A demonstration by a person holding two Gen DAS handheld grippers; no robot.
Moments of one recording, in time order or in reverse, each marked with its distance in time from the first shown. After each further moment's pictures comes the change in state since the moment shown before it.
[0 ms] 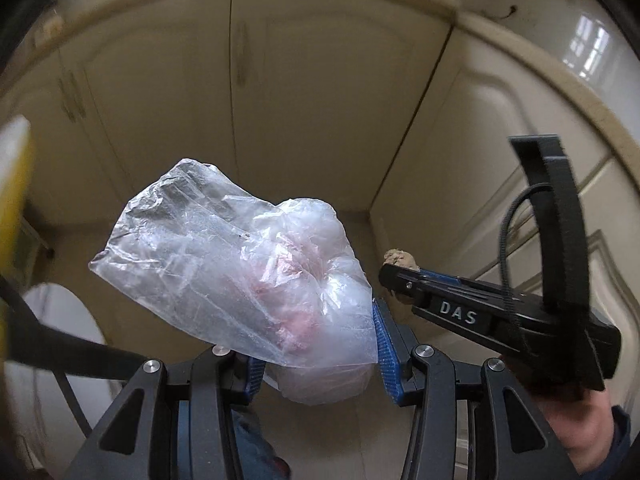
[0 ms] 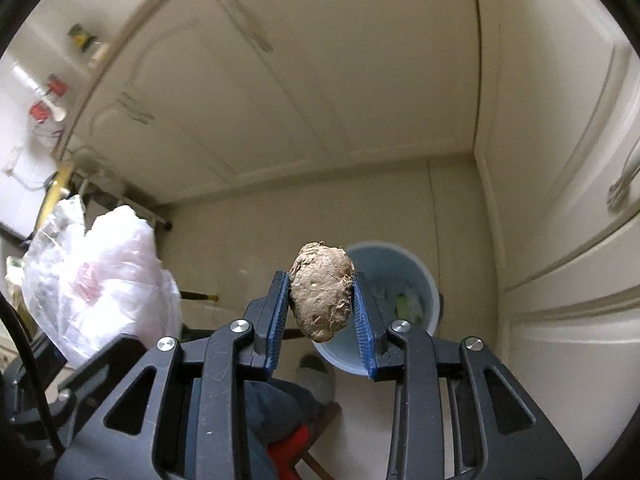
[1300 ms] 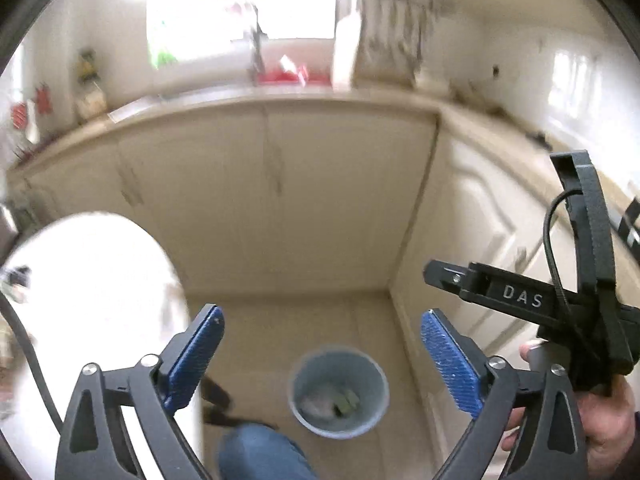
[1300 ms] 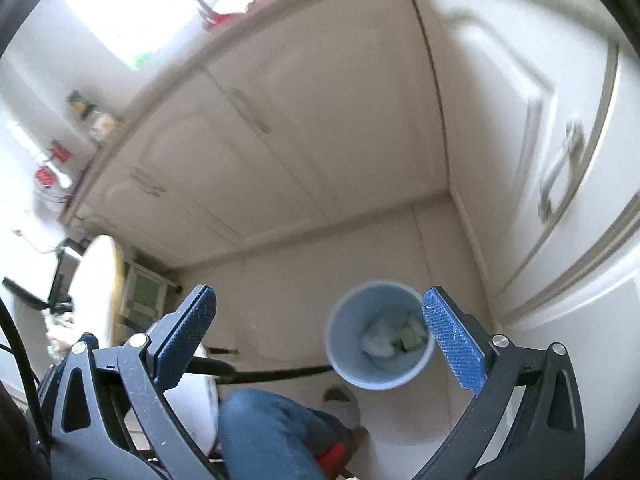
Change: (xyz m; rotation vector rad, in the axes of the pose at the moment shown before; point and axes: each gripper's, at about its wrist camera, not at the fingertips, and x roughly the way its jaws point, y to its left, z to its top) left arm -0.143 -0.031 -0.017 0.070 -0.358 0.117; right arm -0.130 0.032 -0.009 0.085 -0.251 0.000
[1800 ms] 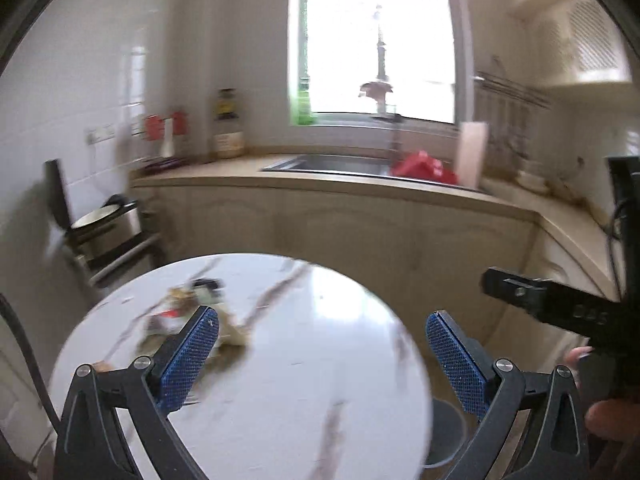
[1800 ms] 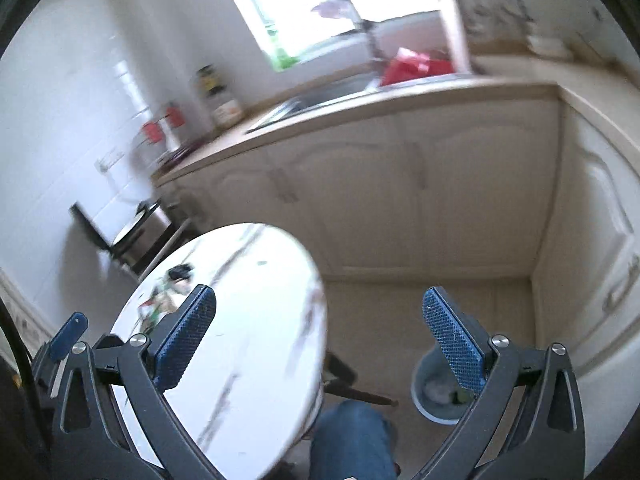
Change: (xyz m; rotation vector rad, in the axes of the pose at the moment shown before) left arm -0.173 0.090 -0.064 -0.197 -0.210 0.342; right arm -0.081 0.210 -0.038 -0.338 -0.127 0.225
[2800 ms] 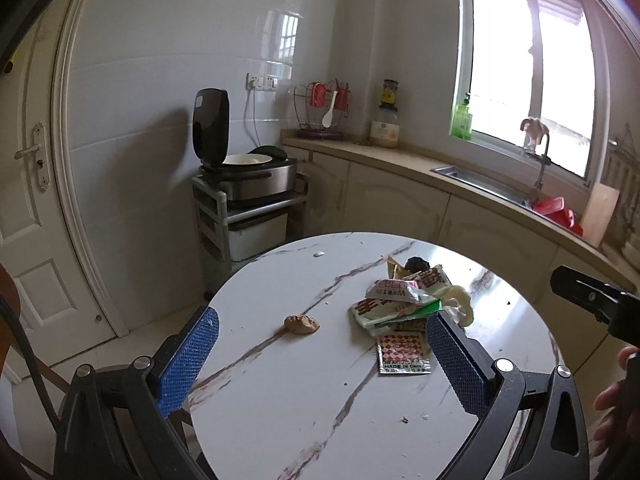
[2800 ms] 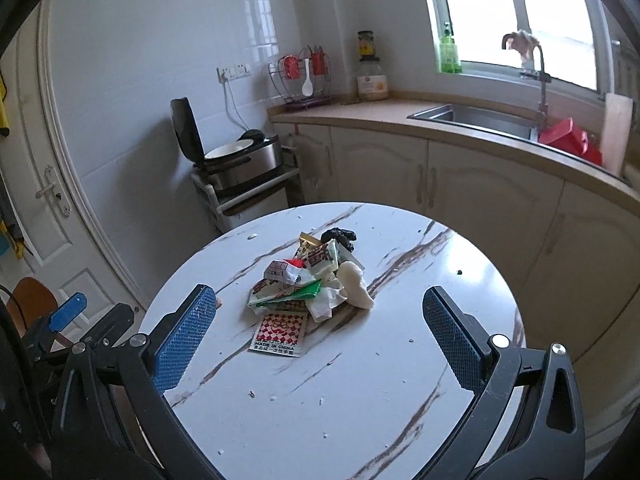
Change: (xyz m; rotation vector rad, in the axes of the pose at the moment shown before) left arm -0.110 0.135 -0.038 -0.282 0.012 0.335; right arm 0.040 0.236 -0.056 -0.416 0.054 0.182
